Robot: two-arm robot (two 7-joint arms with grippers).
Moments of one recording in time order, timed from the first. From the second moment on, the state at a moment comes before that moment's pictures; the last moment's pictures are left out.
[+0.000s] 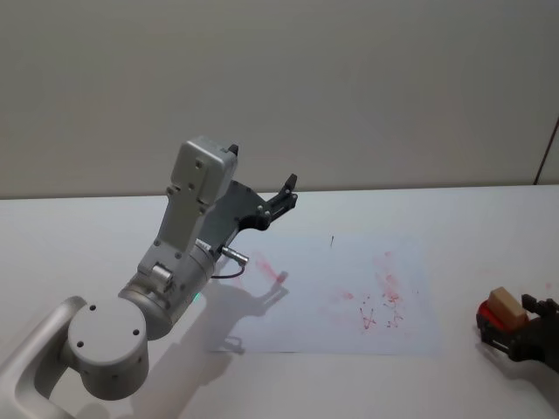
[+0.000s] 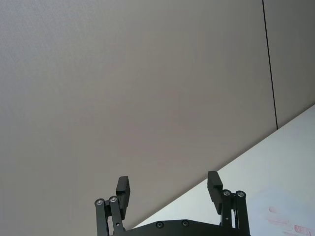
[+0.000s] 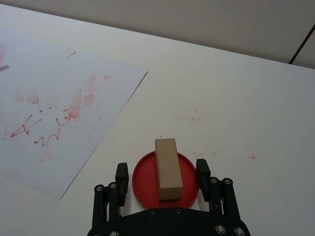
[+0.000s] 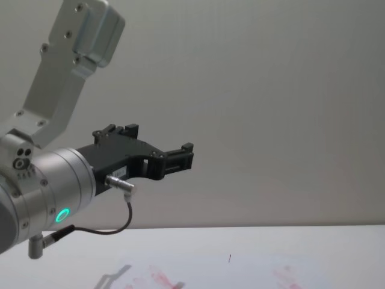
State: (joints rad) left arm -0.24 0.38 0.45 -1.63 -0.20 0.01 -0.01; right arm -0.12 0.47 -0.15 -1.70 0.29 0.33 0.21
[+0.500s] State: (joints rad) left arm -0.24 0.38 0.45 -1.63 -0.20 0.01 -0.01; right arm -0.11 0.47 -0.15 -1.69 0.29 0.34 0.21
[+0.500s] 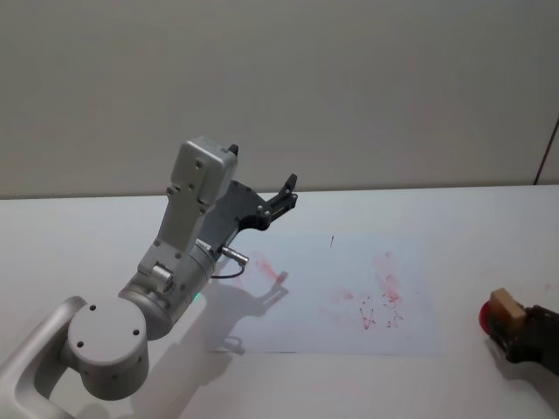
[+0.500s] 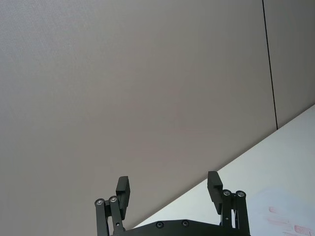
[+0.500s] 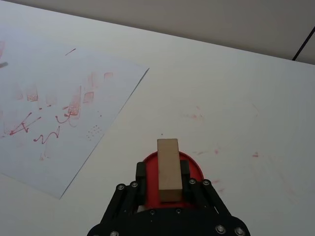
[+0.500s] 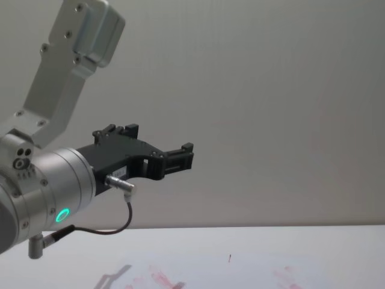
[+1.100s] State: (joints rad) left arm -0.24 0.38 0.45 -1.63 -0.20 0.01 -0.01; right arm -0.11 0.46 -0.15 -1.69 0.29 0.34 0.21
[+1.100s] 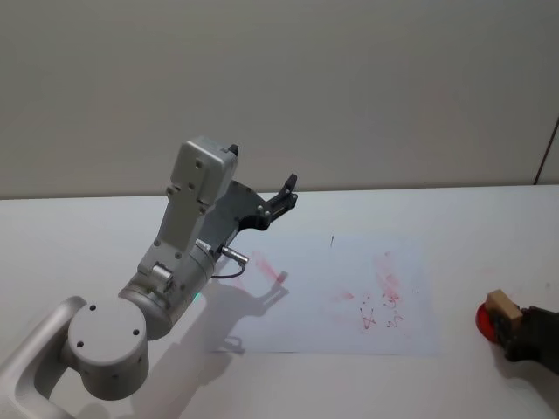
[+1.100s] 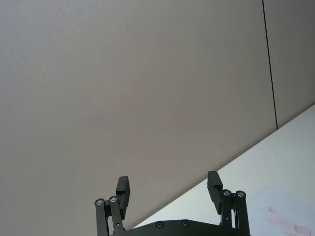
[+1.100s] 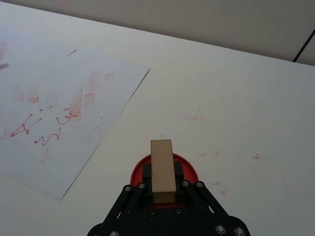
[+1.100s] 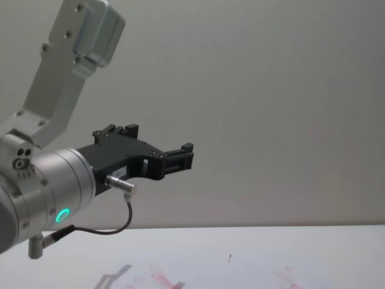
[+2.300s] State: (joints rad) left arm -0.24 0.38 0.45 -1.63 -0.20 0.01 -0.01; right arm 0.02 0.38 -0.21 -1.67 0.29 0.25 0.45
